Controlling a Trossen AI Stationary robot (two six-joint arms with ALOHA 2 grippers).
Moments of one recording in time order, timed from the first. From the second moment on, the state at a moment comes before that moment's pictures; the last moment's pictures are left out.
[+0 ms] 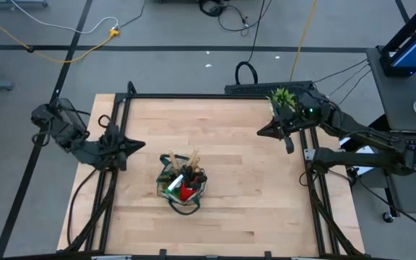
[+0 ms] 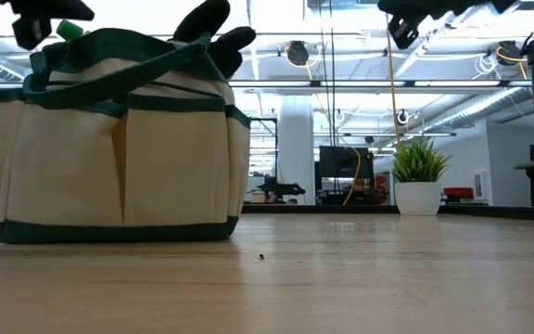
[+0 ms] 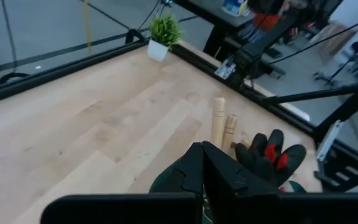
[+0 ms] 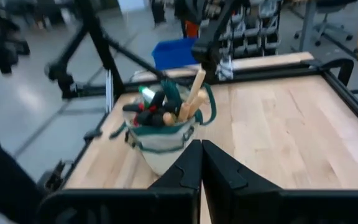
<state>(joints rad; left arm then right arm) -0.62 0.53 0.74 -0.73 -0.82 -0.83 -0.44 0.81 0.85 -0.32 -0.62 0.03</state>
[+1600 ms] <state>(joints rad) -0.77 0.01 0.27 -0.55 -1.06 -0.73 -0.44 0.12 0.19 -0.11 -0.23 0.39</state>
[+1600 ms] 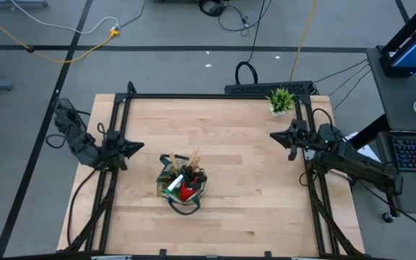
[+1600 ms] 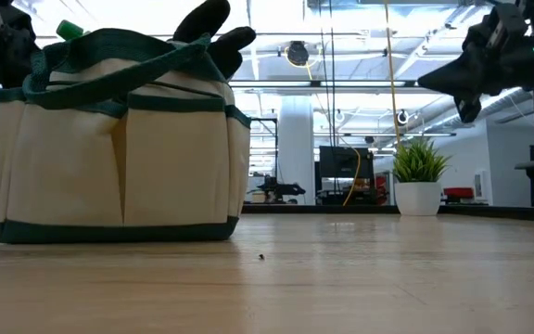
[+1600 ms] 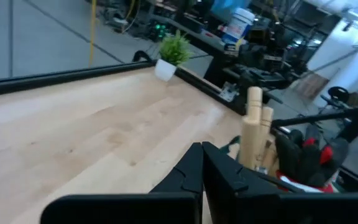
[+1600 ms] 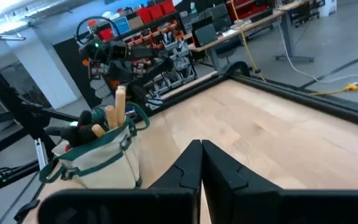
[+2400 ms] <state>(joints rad) -0.43 0.01 0.10 -0.19 -0.72 -0.37 -0.44 0.02 0.19 -0.19 -0.16 0.35</state>
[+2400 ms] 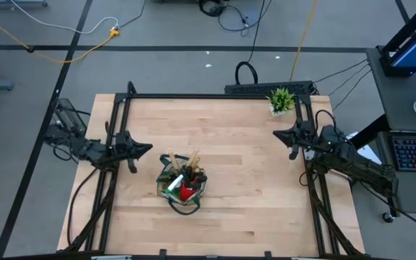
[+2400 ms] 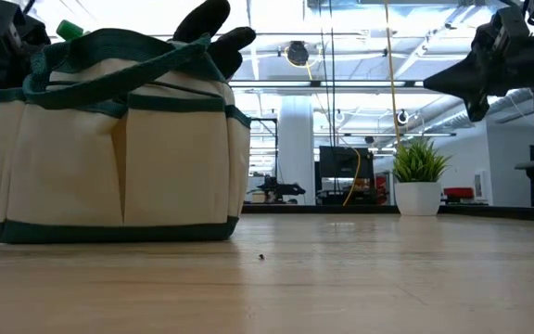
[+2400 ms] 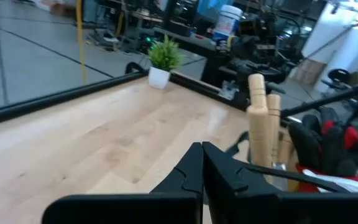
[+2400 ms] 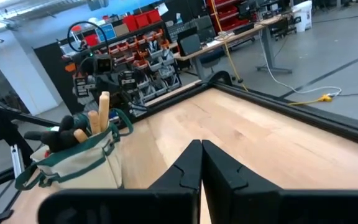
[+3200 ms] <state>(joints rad) -0.22 0.01 0.06 -0.08 -0.44 -0.31 -0.44 0.02 0.10 -0.18 -0.04 0.37</state>
